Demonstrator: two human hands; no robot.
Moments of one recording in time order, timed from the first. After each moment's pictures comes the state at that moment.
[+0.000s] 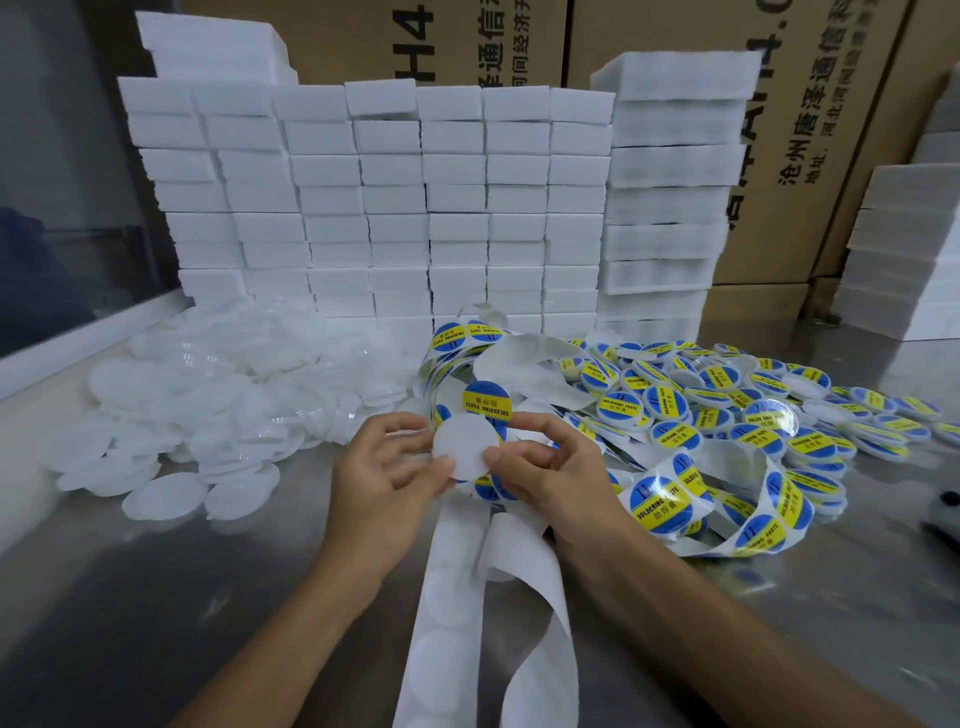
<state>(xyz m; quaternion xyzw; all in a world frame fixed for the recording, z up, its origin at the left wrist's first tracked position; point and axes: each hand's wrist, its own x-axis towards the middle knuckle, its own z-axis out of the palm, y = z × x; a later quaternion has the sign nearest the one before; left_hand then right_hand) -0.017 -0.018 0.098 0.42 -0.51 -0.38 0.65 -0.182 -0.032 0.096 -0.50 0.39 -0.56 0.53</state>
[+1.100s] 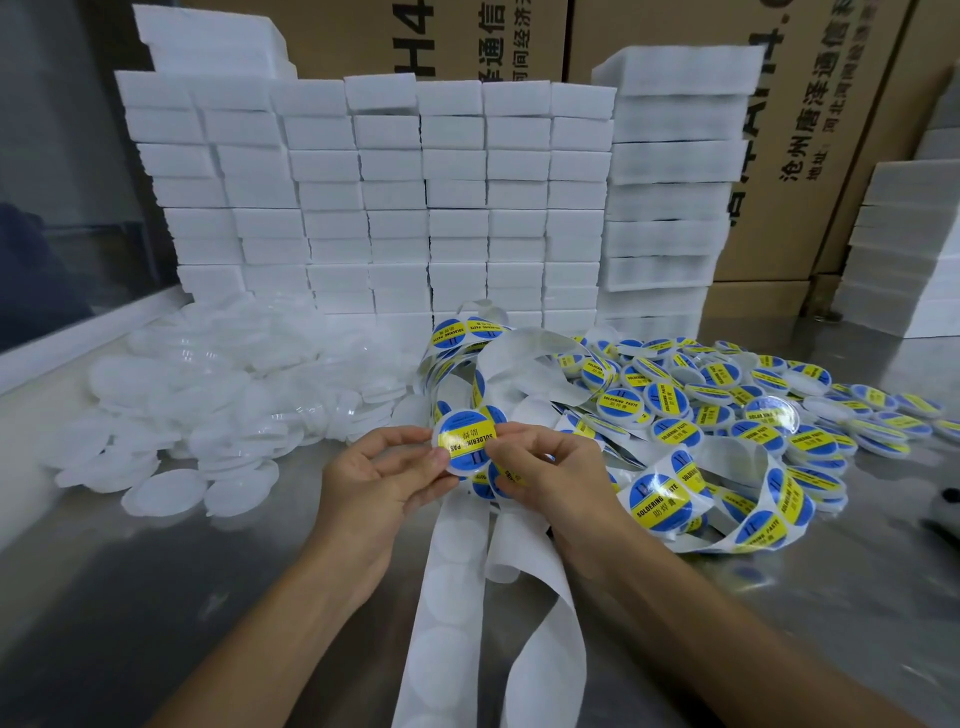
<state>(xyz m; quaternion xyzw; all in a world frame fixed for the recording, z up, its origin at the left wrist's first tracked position) -0.011 -0.021 0.100 0.37 -0.40 -0.53 0.65 -0.176 -0.025 0.105 -0.49 0.44 -0.56 0.50</state>
